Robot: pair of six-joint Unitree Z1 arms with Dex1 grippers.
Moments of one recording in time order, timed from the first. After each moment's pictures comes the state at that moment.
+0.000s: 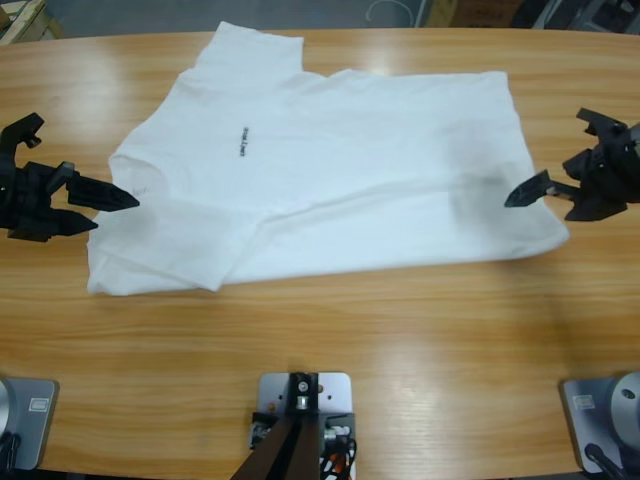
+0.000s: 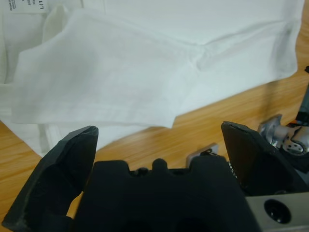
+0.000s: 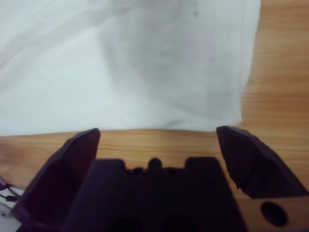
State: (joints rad) arm 0 -0.35 1.42 -0.80 0.53 -0.44 -0.51; arm 1 0.22 1.61 -0.99 0.81 0.24 0.36
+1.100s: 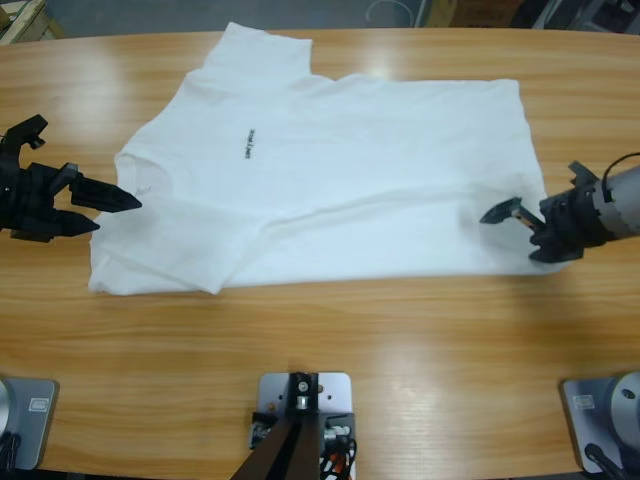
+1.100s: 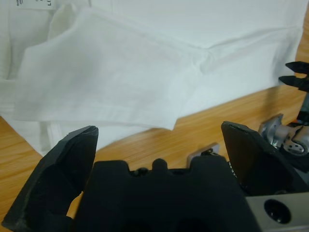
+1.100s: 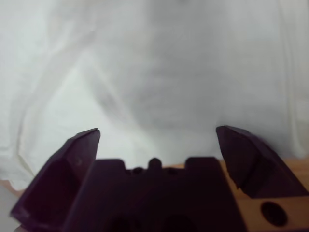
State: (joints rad) arm 0 -0.35 1.43 -0.80 0.53 -0.44 -0.51; arm 1 0.24 1.58 -0.64 0.38 0.27 0.80
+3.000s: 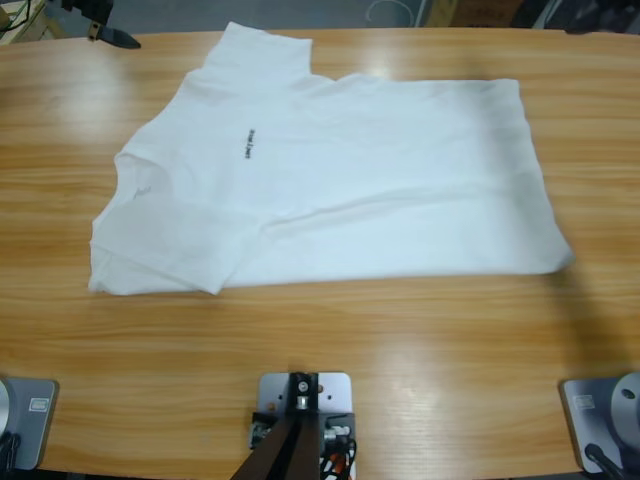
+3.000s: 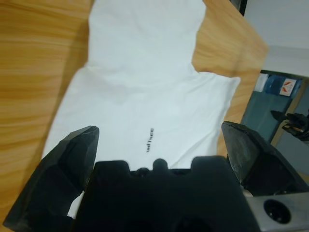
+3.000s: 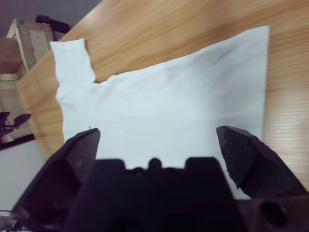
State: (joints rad) arm 0 -0.01 2.35 -2.18 1.09 -0.73 -0.37; arm 1 -0.09 1.96 -1.76 0.93 0.51 0.32
